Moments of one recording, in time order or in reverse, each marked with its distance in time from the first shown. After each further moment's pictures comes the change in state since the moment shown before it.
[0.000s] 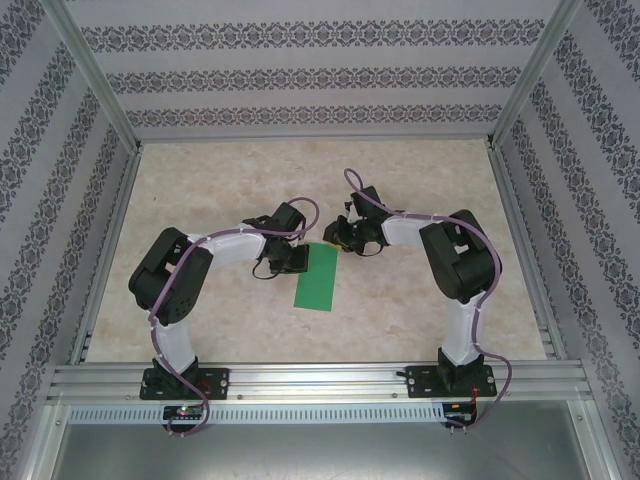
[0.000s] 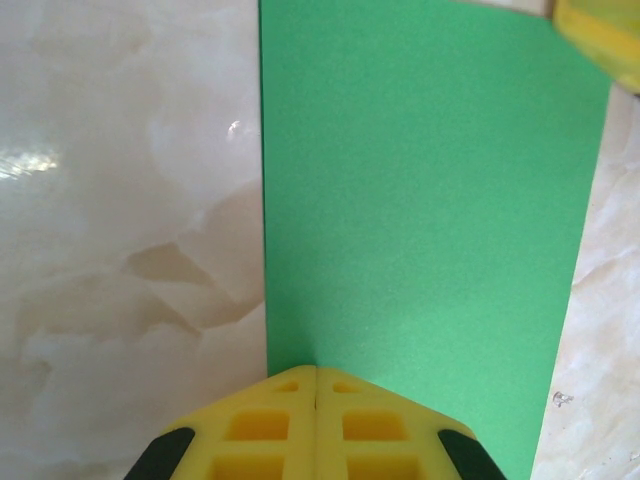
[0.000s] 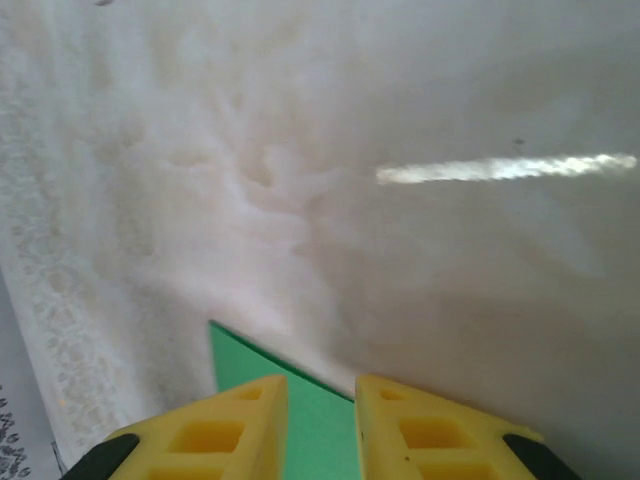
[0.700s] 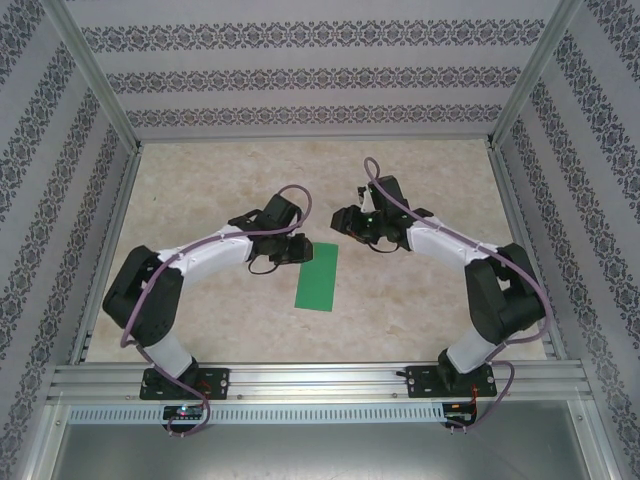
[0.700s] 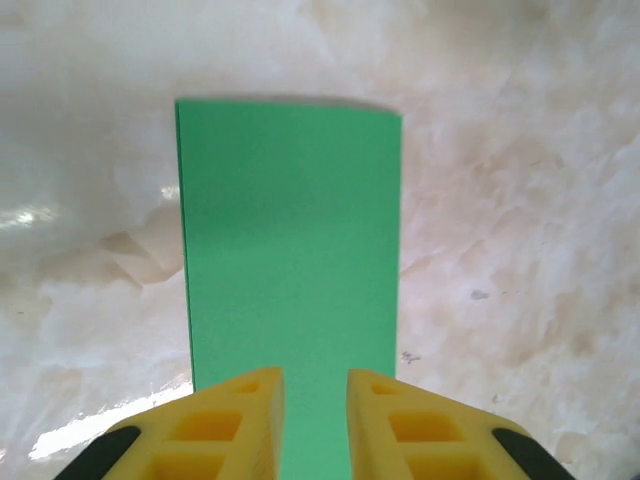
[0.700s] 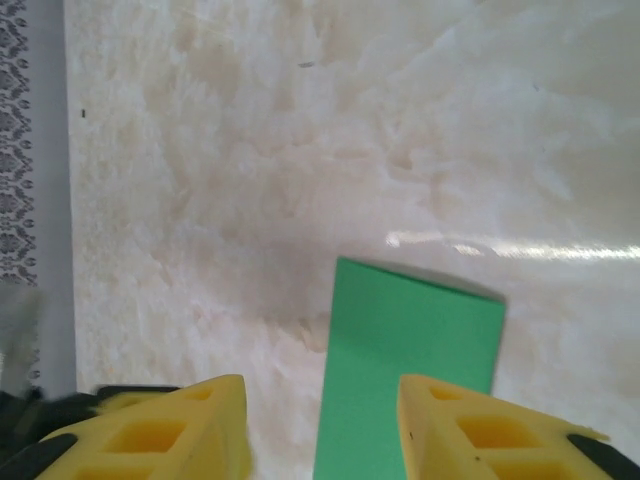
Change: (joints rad) left arm -0.019 -0.208 -0.016 0.000 -0.038 -0.066; right arm 0.006 -0.369 -0.103 -0.124 0.084 -0.077
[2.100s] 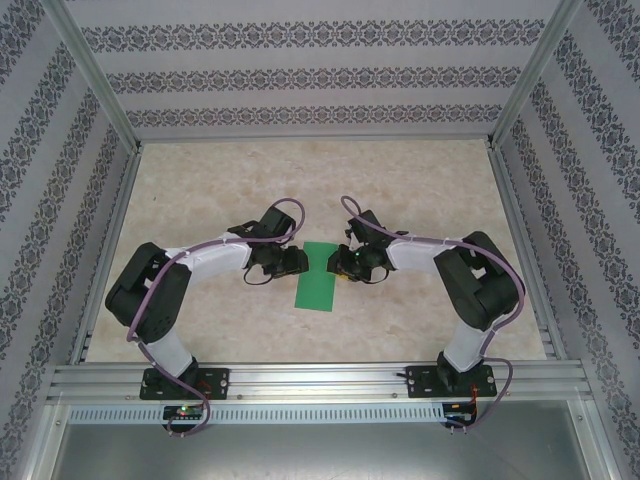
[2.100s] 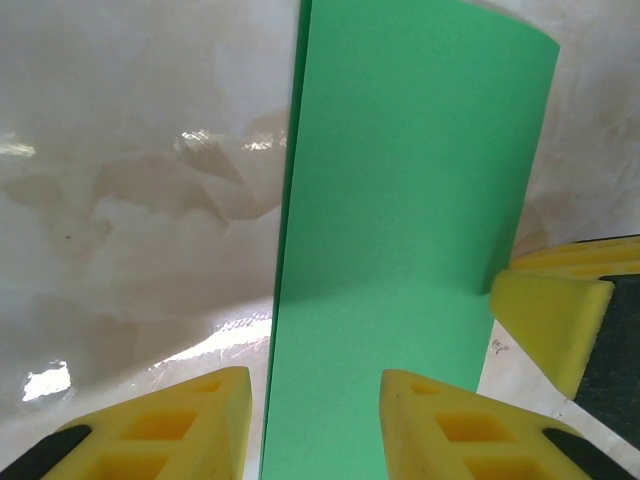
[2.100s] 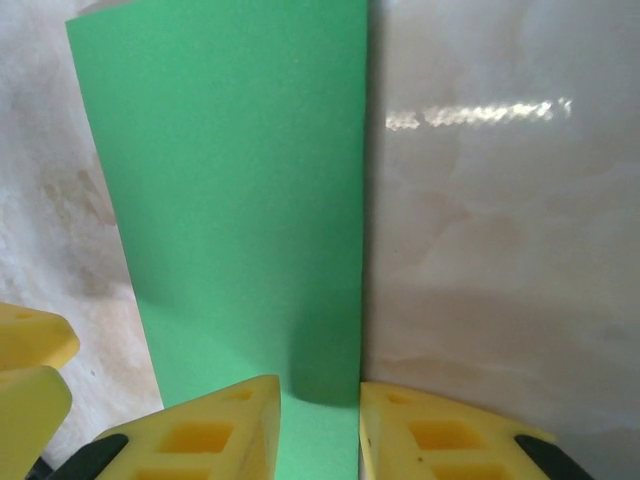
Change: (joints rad) left arm 0.027 0.048 -0.108 0.051 0.050 -0.072; right arm 0.111 0.154 -0.116 0.008 -0.020 0.069
